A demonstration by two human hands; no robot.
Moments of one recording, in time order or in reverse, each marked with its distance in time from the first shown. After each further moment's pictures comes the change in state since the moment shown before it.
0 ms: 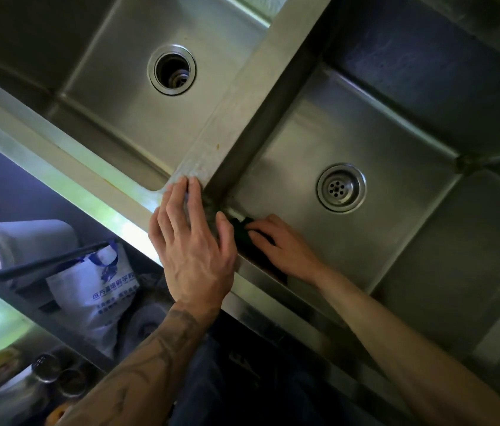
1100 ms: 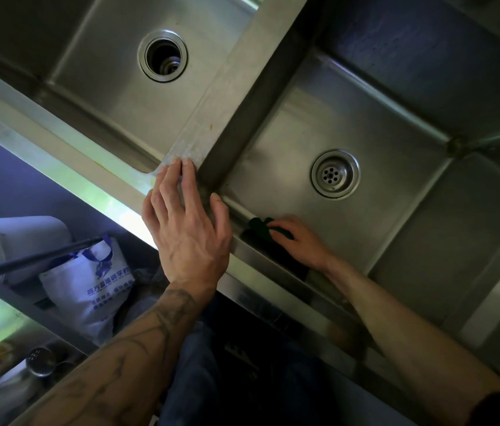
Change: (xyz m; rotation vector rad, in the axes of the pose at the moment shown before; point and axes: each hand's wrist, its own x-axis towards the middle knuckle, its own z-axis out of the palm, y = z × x) left_hand -0.002 -0.005 0.007 0.004 0.073 0.039; right_hand -0.030 0.027 -0.012 0.130 -0.085 0.178
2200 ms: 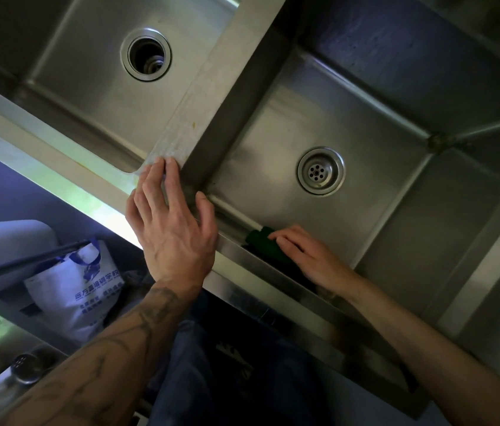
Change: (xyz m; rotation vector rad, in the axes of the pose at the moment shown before) left_hand 0.000 0.002 -0.001 -0.009 -0.004 -0.005; right_hand -0.058 0.014 -0.007 0.094 0.056 -0.073
